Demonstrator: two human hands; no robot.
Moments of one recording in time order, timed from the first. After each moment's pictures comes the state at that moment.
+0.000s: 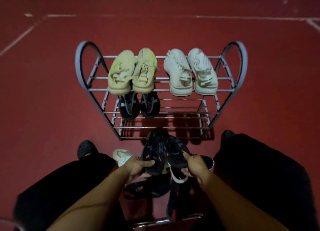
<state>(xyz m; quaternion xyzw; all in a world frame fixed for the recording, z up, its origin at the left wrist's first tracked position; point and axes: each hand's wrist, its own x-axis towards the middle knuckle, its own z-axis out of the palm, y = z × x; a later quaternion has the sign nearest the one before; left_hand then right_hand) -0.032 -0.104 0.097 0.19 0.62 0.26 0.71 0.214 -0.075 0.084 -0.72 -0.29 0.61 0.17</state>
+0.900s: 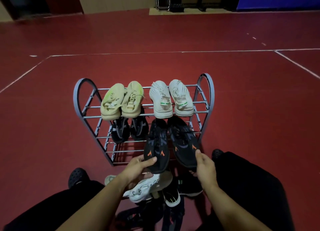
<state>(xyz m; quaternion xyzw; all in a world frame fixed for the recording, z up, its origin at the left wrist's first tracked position) 0.018 -0.082 0.189 0.32 0.54 0.33 0.70 0.271 -0.084 0.171 -0.69 -0.40 0.44 0.41</state>
